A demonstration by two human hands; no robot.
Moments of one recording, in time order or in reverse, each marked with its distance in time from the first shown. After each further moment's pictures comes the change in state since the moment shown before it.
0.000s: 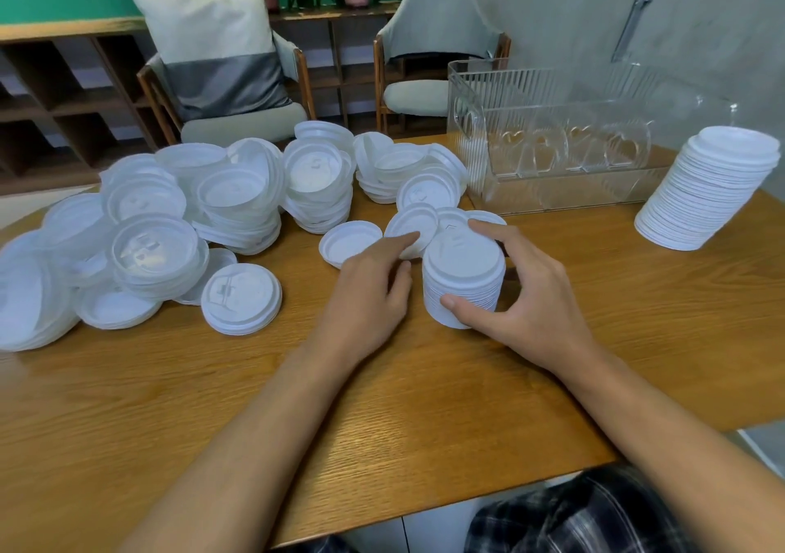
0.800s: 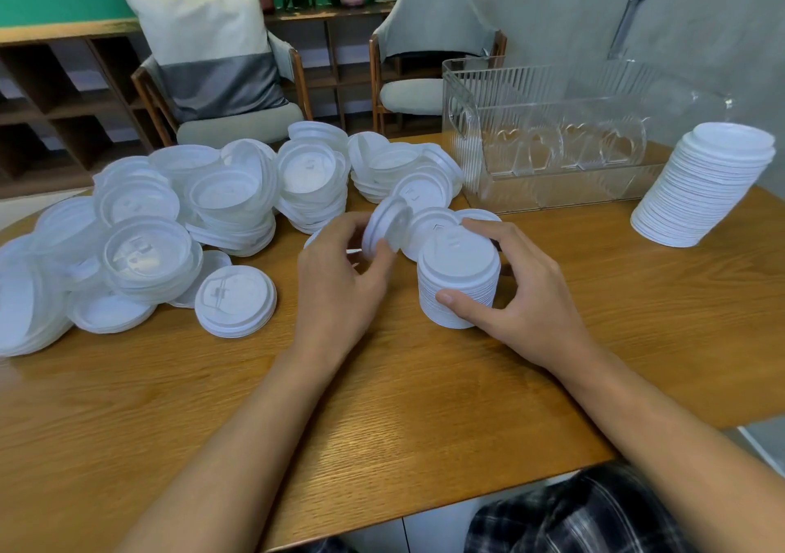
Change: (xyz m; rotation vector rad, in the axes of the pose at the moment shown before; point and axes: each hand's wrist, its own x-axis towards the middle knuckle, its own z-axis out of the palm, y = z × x) left_hand -0.001 0.021 -0.016 -0.177 0.377 -0.049; right_hand 0.001 0.002 0.000 0.038 -0.016 -0.001
